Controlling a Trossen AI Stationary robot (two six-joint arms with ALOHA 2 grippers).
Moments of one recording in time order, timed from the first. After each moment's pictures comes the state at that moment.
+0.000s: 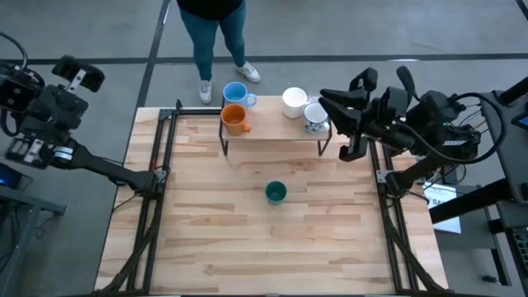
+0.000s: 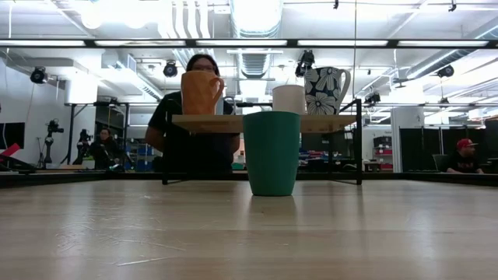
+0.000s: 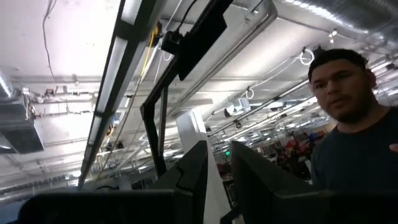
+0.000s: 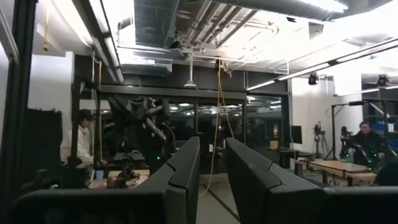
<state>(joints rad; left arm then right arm) -0.11 1.03 1.83 -0.13 0.52 -0.03 0.25 1.33 1.76 0.06 0.42 -0.23</state>
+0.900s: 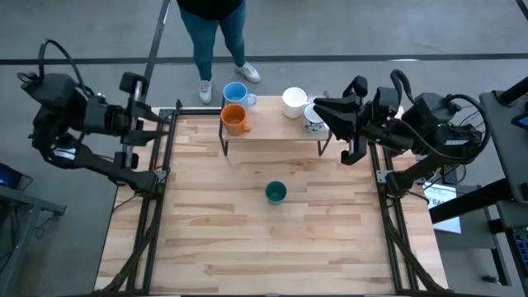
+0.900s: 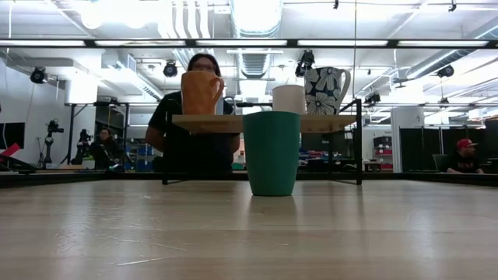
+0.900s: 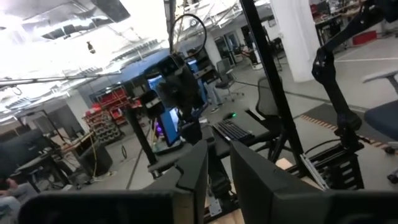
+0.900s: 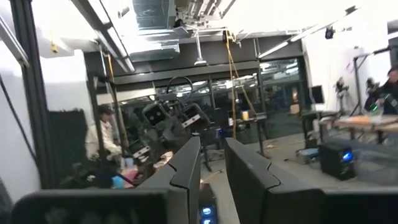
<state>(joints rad) -0.11 1.02 1.83 -0.70 0.05 0.40 0.24 1.32 1.76 -0.06 0.41 0.00</state>
